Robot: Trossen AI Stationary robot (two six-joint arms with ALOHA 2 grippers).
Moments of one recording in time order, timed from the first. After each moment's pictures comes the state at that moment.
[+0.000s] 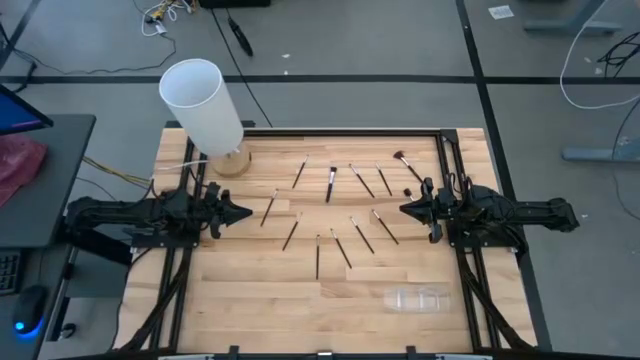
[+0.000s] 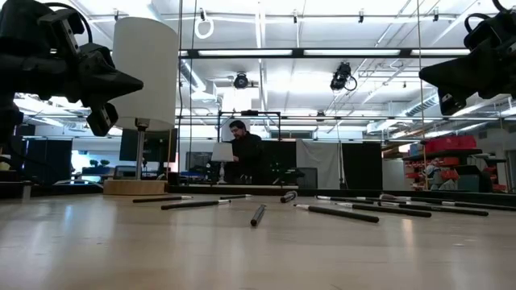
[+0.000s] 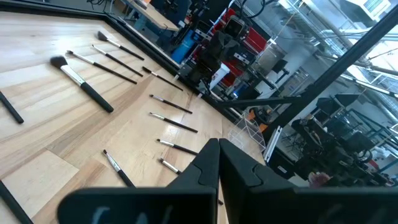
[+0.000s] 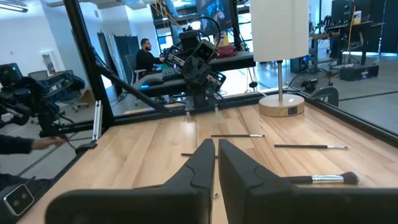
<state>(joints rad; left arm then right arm) -0.02 0.10 0.01 0.07 -0.07 -0.69 0.01 0.01 0.02 0.01 0.01 0.15</state>
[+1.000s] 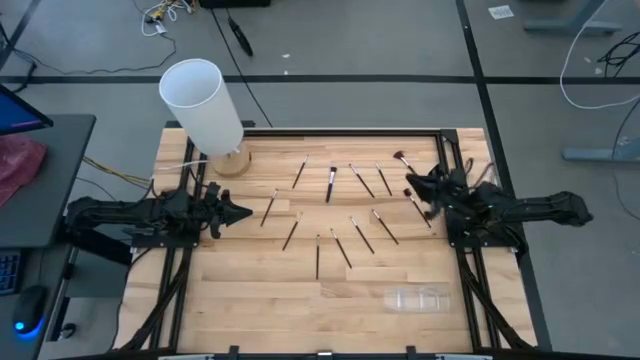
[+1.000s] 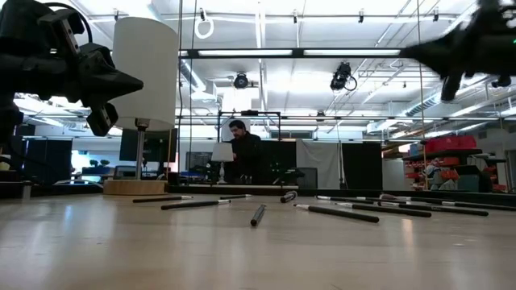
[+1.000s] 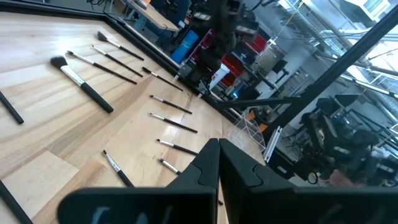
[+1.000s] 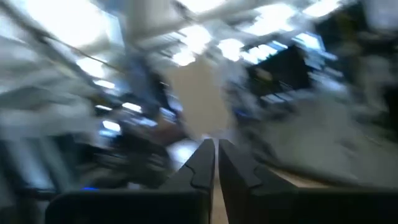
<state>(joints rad) -0.02 0.10 0.01 0.07 -0.07 -0.69 0.01 0.24 0.02 0.49 0.42 0.28</state>
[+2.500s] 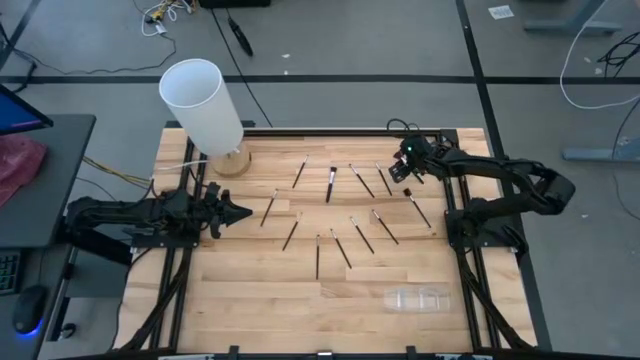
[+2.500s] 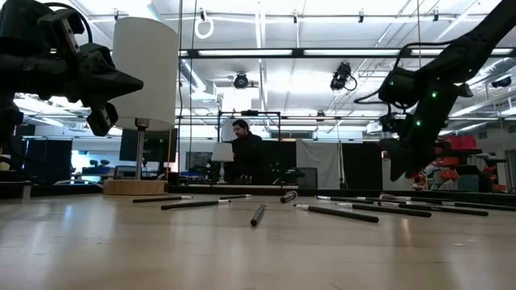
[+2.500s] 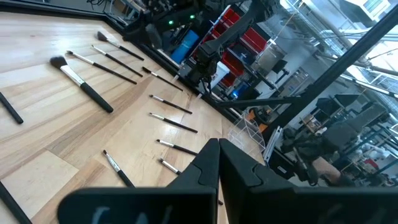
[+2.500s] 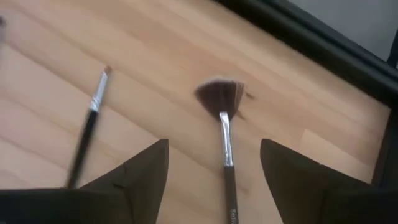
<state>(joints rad) -0.02 0.10 0.01 0.07 -0.07 -0.69 -0.74 1.28 0.54 -0.27 0.27 0.17</state>
